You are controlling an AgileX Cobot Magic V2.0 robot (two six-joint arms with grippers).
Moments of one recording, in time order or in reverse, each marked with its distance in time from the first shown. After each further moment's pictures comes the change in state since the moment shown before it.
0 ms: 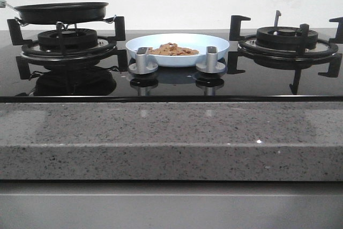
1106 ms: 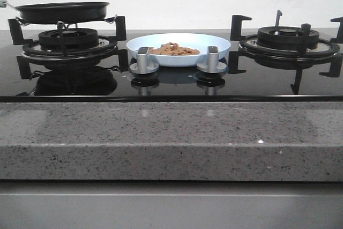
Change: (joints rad) left arm 0.000 0.000 0.000 0.000 0.000 0.000; right arm 0.000 -0.004 0.000 0.002 0.024 0.000
